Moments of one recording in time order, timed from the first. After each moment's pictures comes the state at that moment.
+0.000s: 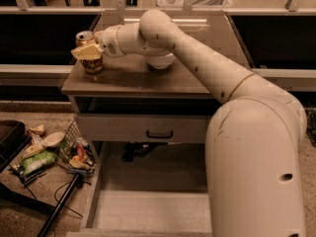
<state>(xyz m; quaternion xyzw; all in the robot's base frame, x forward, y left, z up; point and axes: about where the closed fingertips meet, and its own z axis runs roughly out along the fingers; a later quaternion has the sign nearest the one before) 0.749 0.220 0.879 -0.50 0.62 0.36 0.49</state>
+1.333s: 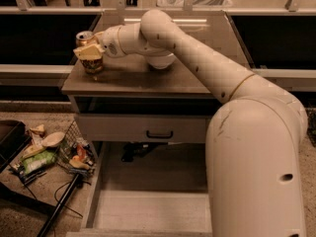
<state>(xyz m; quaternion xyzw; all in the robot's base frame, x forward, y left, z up) 0.749 0.220 0.880 -0.50 0.62 0.36 0.49</state>
